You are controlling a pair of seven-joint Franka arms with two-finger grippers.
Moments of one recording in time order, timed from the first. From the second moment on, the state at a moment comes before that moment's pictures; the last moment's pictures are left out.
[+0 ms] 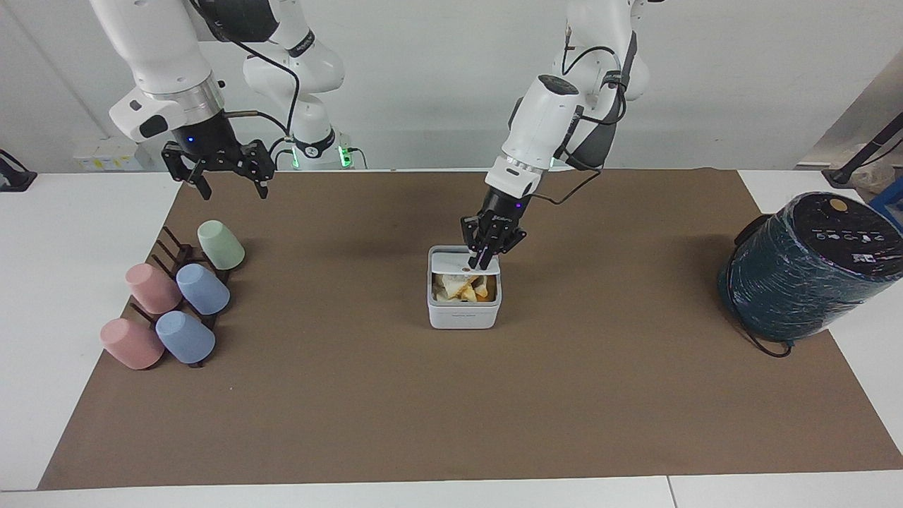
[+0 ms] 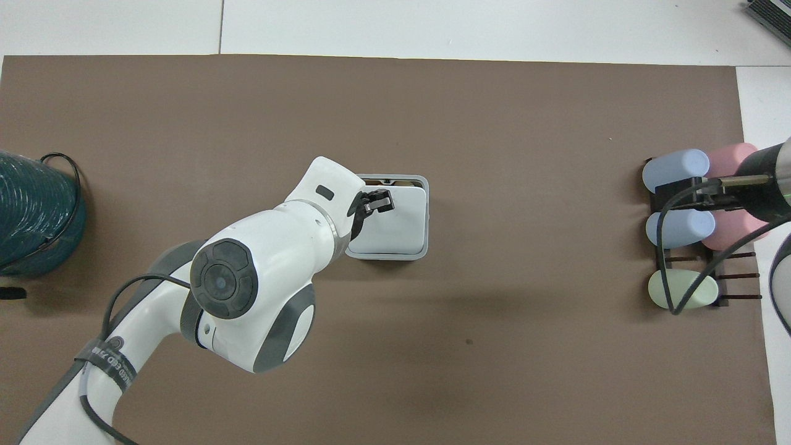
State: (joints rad) left arm -0.50 0.10 -0.12 -2.03 -0.17 2.70 -0.67; right arm 0.07 -0.06 -0.02 -1.66 -0.01 1.65 0.06
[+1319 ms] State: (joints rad) left arm -0.49 0.25 -0.12 -2.00 -0.17 2.82 -0.66; right arm 0.07 -0.06 -0.02 -1.66 -0.01 1.65 0.06
